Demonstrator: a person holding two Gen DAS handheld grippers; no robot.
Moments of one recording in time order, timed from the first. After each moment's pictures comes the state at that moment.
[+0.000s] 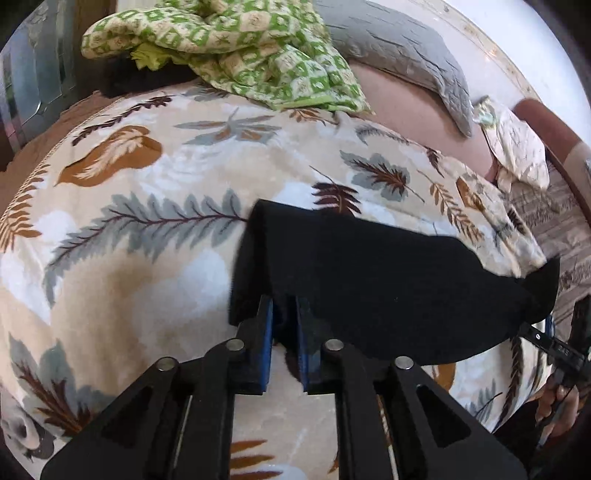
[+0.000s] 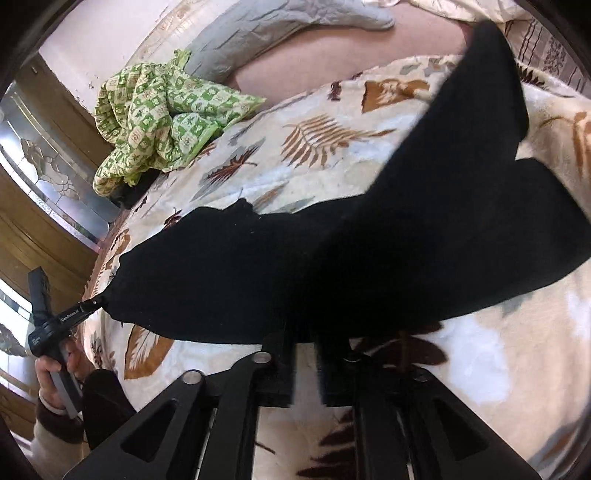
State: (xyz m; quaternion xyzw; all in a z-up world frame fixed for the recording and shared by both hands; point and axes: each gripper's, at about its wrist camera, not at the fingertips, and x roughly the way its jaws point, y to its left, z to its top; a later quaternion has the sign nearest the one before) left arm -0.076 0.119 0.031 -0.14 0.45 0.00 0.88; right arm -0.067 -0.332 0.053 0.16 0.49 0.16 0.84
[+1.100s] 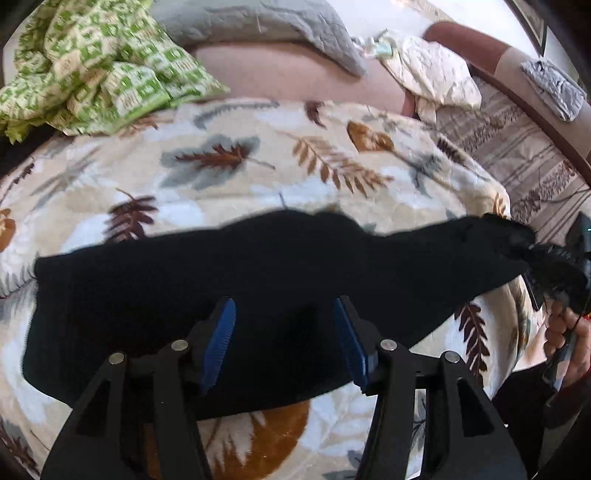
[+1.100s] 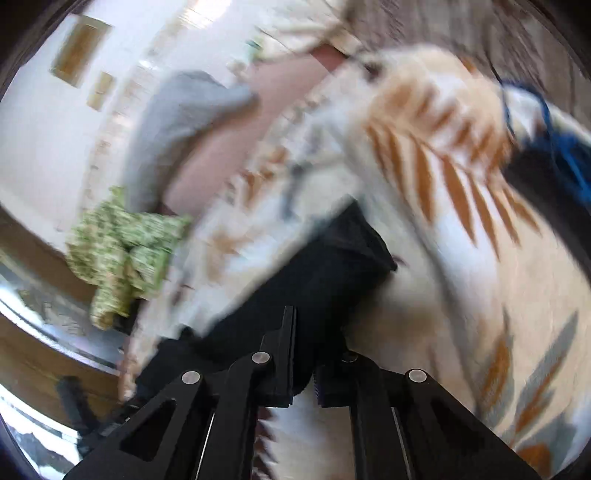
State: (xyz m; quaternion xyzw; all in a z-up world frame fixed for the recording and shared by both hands) left arm -0.042 -0.058 0.041 -0.04 0.44 -0.14 0.89; right arm -0.068 -0.481 0.069 0.33 0.37 0.06 0.87
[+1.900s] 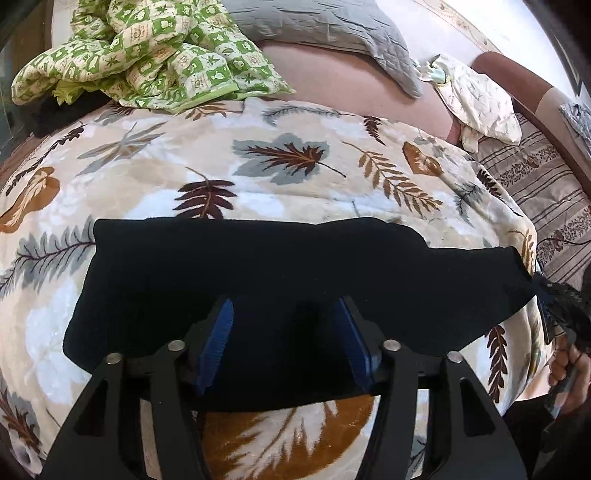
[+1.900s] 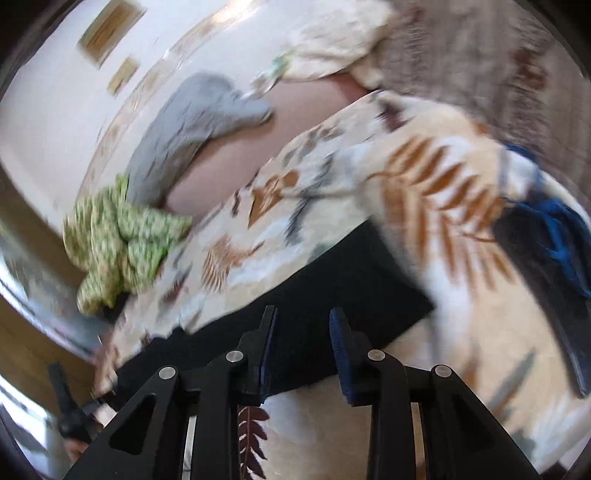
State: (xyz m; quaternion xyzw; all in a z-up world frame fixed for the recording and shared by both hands) left arm -0.046 -0.006 0.029 -0.08 0.45 -0.07 0.89; right arm -0.066 -0.465 0.071 0.25 0.40 0.06 0.88
